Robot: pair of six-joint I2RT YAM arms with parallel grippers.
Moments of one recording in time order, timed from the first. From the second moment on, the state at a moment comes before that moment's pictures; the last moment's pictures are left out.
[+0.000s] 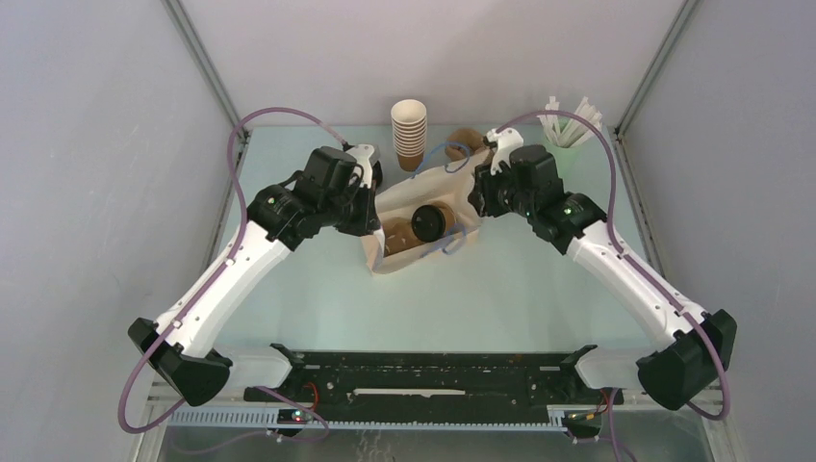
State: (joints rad) left arm -0.63 1.27 1.47 -0.97 0.02 -0.34; right arm 0.54 1.27 1.20 -0.43 -0.03 0.15
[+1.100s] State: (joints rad) left arm -0.73 1.14 1.33 -0.82 -0.03 -0.41; right arm 0.94 1.40 1.33 -0.64 0.14 0.28
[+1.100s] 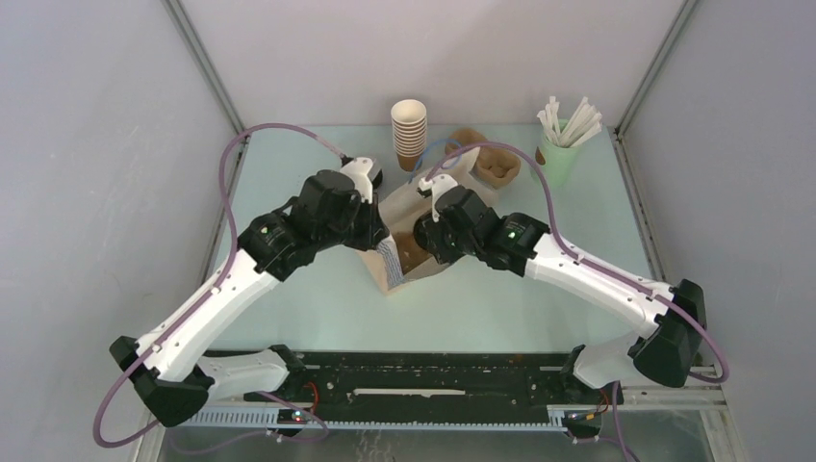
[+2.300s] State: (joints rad) left arm -0.94 1.06 1.22 -0.71 -0.18 -0.37; right arm 0.91 1.48 1.24 -0.33 0.38 0.17
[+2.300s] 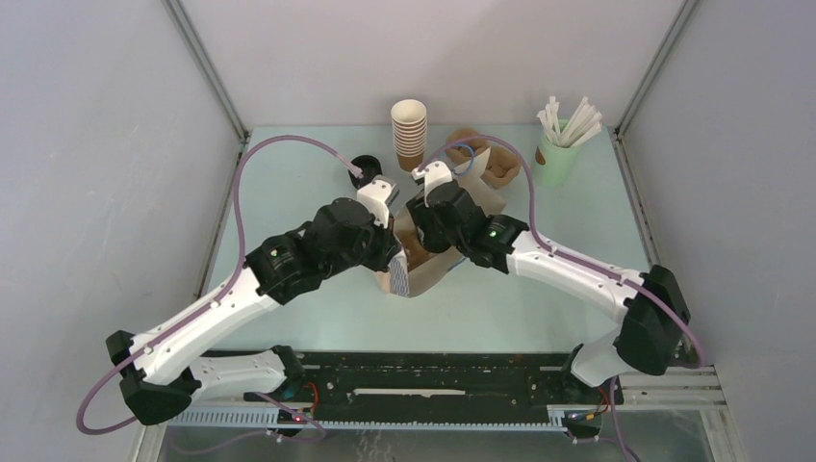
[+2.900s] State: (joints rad) left arm -0.94 1.06 1.21 -0.72 -0.20 -0.36; right arm 0.87 1.59 1.17 -0.21 0.40 0.06
